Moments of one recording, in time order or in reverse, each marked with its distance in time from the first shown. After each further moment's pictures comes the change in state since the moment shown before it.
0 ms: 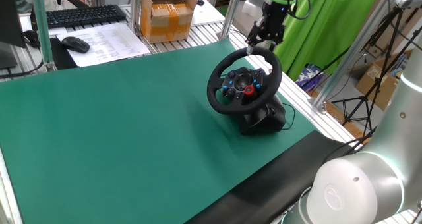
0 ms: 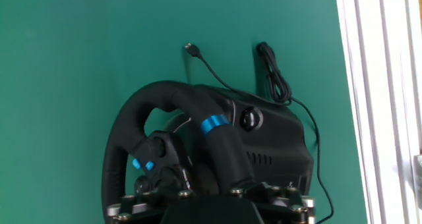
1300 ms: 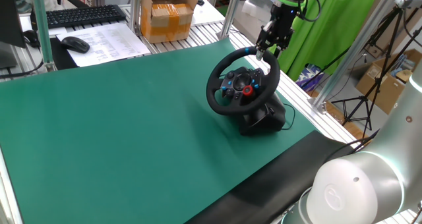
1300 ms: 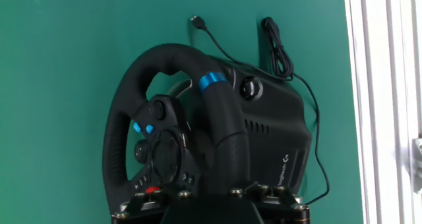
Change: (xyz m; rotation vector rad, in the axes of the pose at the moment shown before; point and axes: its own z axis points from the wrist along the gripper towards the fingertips) arm 0.033 0.000 -0.002 -0.008 0.008 -0.036
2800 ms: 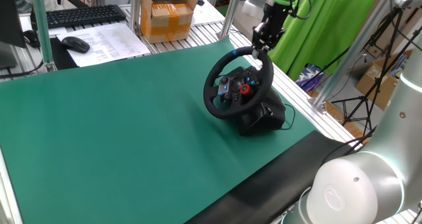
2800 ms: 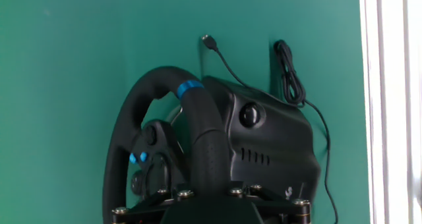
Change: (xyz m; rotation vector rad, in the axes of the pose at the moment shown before) arm -0.040 0.010 0.020 -0.026 -0.012 -0.051
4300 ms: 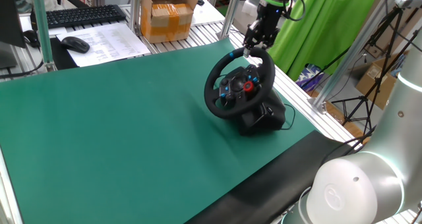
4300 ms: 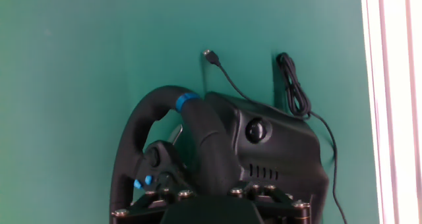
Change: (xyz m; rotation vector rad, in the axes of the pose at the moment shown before) arm -0.004 0.000 -0.009 0.010 -0.007 0.051
